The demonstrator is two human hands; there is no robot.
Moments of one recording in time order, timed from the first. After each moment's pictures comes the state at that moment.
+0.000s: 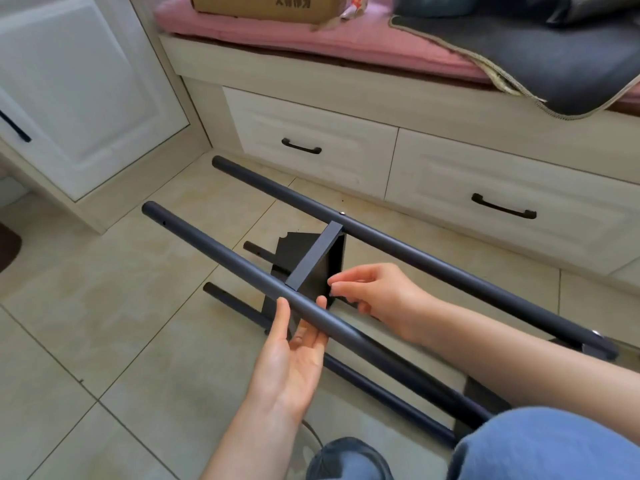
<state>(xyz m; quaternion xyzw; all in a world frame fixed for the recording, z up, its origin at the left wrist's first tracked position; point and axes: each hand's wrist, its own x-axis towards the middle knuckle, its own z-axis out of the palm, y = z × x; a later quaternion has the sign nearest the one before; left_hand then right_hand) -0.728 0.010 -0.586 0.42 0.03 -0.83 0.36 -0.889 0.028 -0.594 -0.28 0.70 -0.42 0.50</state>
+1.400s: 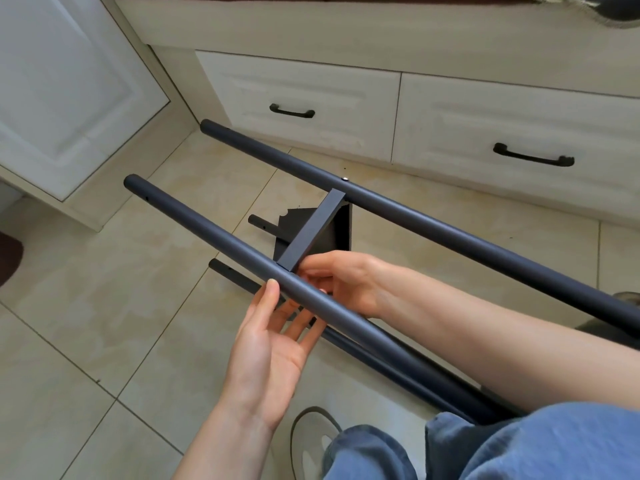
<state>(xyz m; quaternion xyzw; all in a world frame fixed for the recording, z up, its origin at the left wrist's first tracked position) -0.716 -0.018 -0.604 0.43 -0.19 -0.83 0.31 -0.869 -0.024 -0.614 -0.06 0.55 -0.39 0.73</state>
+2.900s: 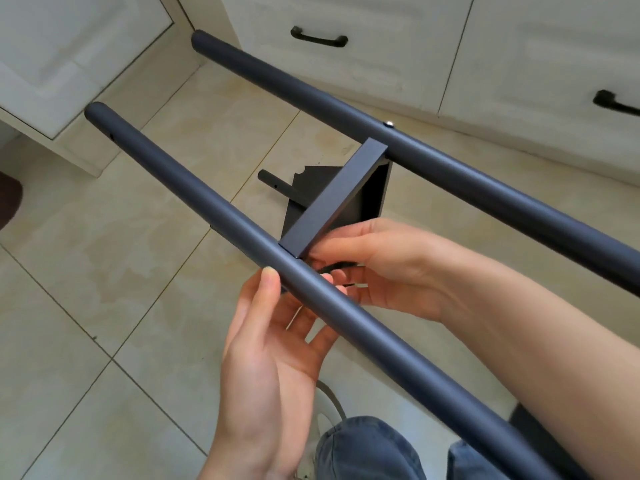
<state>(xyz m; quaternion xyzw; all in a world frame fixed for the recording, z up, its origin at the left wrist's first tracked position) -0.724 -0.005 -0.622 0.43 -0.26 -0.77 0.40 -0.884 -0.026 -0.625 -0.20 0.54 -0.38 0.72</state>
